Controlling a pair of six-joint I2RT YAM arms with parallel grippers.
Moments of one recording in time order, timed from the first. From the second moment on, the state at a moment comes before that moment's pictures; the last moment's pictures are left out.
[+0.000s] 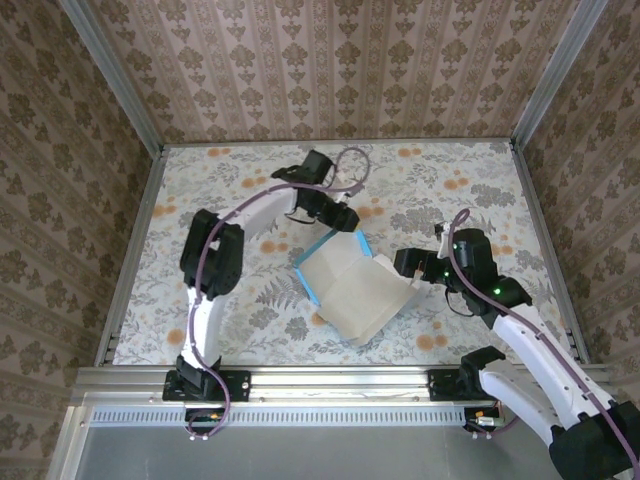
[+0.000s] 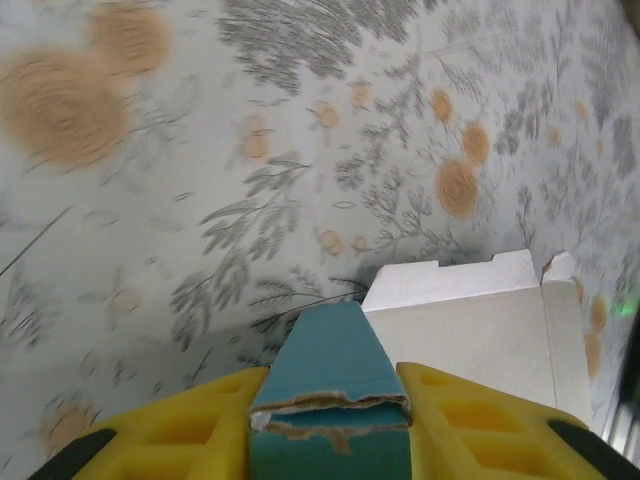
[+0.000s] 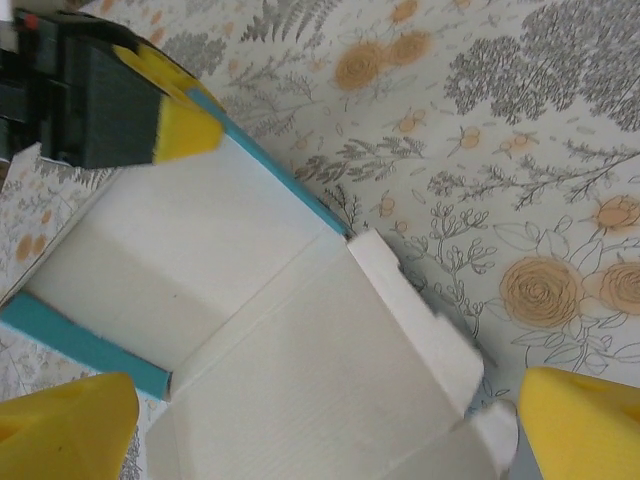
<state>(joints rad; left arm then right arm) -0.60 2.09 1.69 -0.67 0.67 0.01 0.28 0.82 0.61 -0.47 -0.21 0.48</state>
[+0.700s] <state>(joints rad) -0.30 1.78 0.73 0.41 0.73 -0.71 0.37 1.16 0.77 -0.44 -0.38 0.51</state>
